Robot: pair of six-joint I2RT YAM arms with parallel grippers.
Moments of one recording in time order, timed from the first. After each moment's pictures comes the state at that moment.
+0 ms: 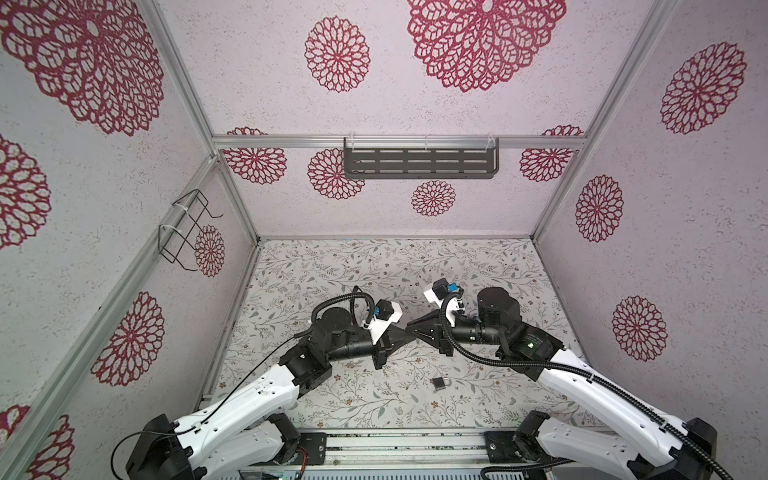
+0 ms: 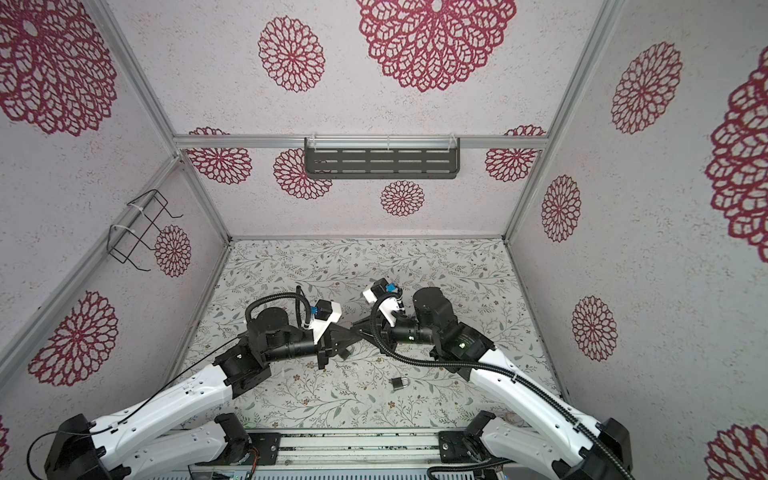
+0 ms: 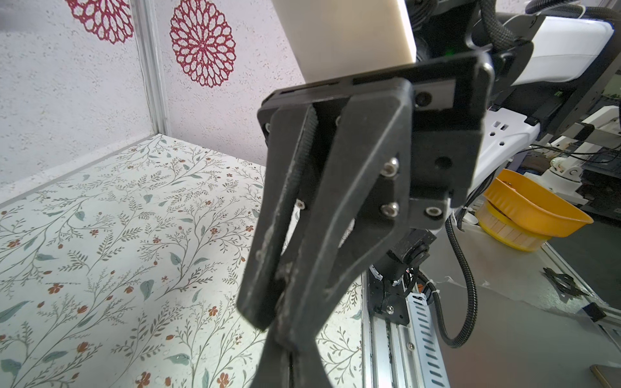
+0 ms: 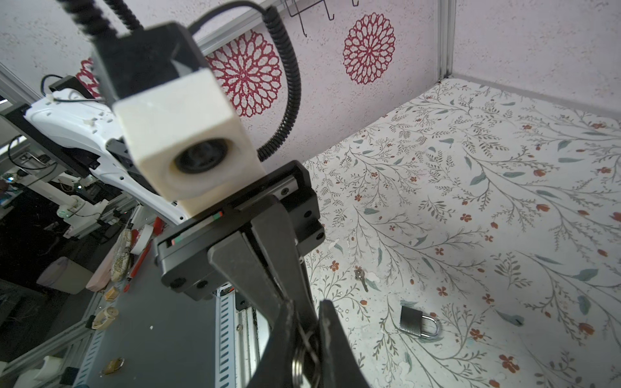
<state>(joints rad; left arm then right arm) -0.79 1.02 0.68 0.17 0.53 -0.08 0.76 1.01 0.90 -0.18 -0.61 0.23</state>
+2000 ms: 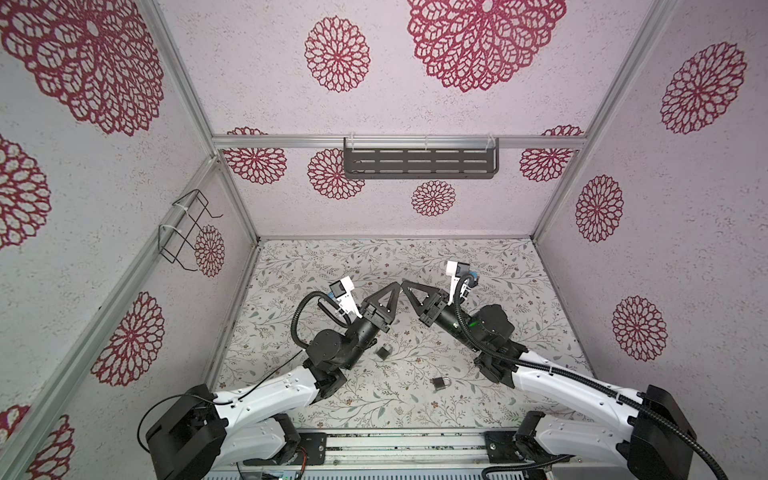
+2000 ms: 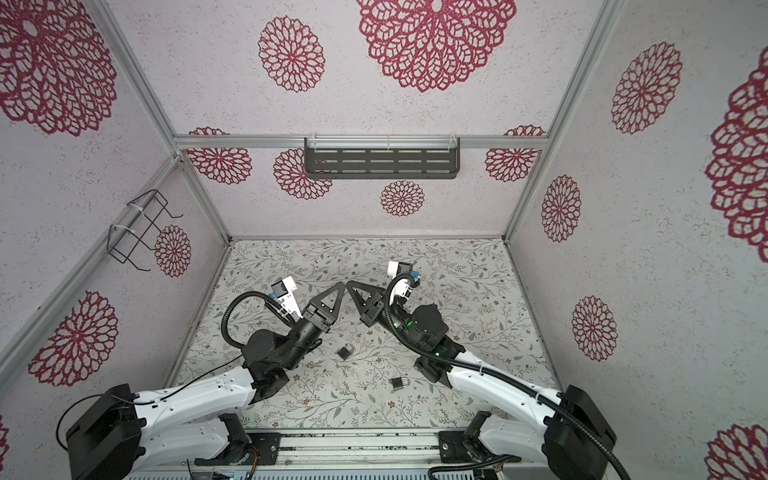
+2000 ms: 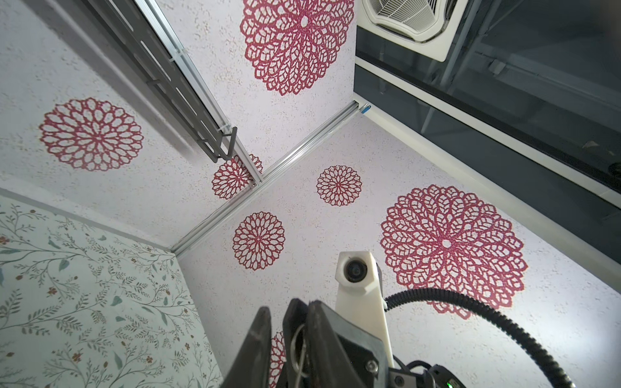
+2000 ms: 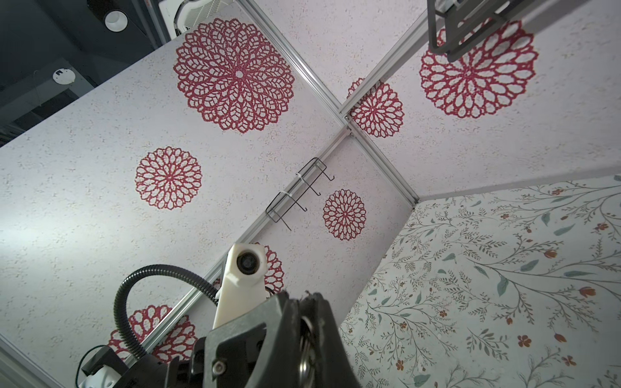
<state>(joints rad) -0.91 1.19 0.53 1.06 -0.22 -0.94 0.88 1.15 0.71 0.71 -0.07 0.84</state>
